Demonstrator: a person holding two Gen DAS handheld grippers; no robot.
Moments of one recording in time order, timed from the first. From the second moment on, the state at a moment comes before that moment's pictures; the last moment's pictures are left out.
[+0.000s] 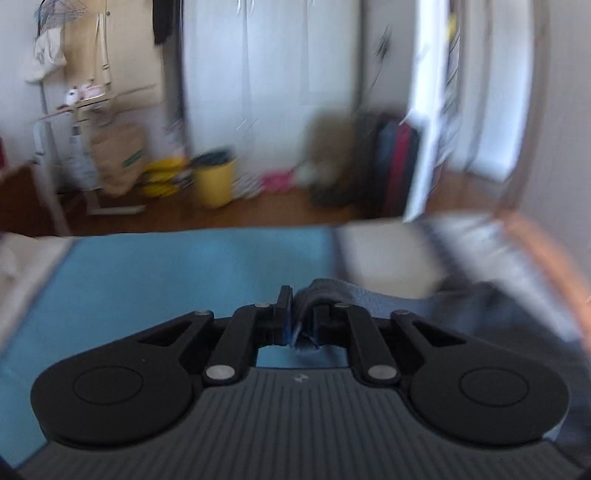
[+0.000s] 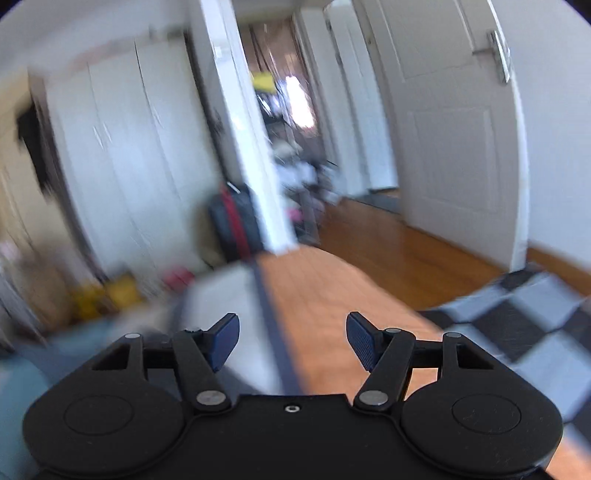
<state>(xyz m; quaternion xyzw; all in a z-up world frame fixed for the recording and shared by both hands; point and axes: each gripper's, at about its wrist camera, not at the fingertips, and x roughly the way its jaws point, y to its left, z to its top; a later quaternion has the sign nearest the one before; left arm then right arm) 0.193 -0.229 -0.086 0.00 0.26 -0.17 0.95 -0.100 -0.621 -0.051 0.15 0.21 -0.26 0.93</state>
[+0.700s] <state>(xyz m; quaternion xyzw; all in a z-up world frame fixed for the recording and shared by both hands) 0.042 -0.196 -0.155 0.02 0.42 -0.30 0.86 -0.127 -0.649 -0.118 0.40 0.37 -0.24 0.80</state>
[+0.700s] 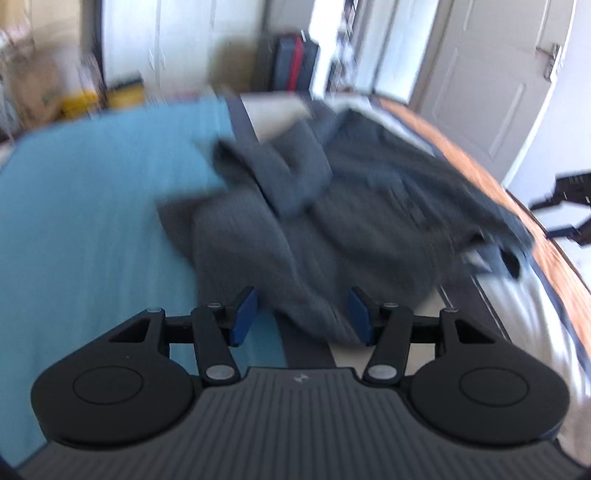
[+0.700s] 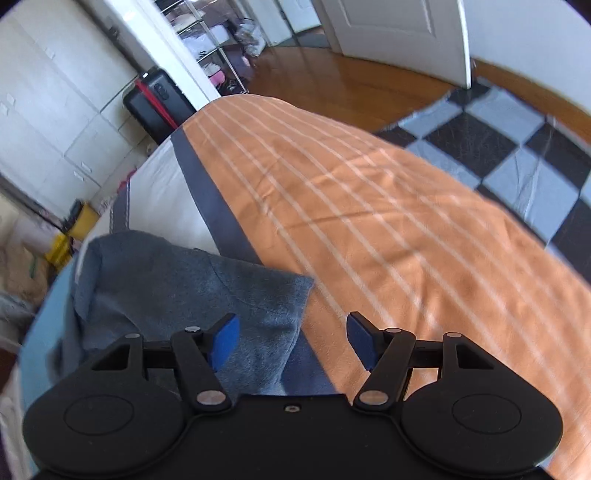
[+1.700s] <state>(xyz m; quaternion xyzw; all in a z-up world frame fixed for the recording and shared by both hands) 0.131 -0.227 -0.124 -0.09 0.42 -0.42 0.80 -0.089 -0.575 -0.078 0.16 0.21 -0.14 0.95</state>
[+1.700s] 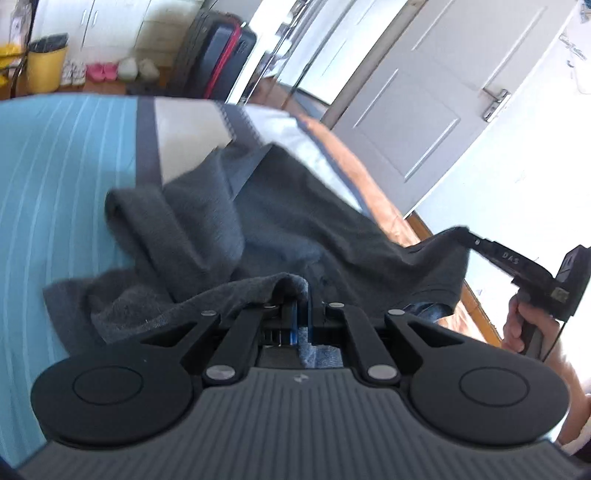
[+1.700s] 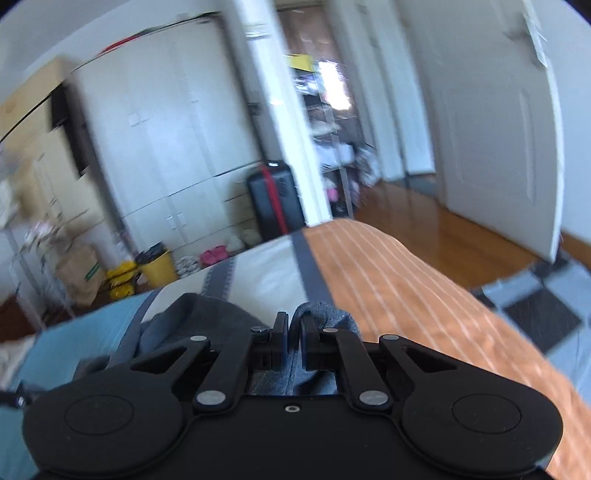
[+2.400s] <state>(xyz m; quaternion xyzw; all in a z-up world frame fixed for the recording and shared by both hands) 0.103 -0.225 -0.178 -0.11 0.44 -0.39 0.80 -0.078 -0.577 -0.151 0.36 0.42 -0.09 0.83</state>
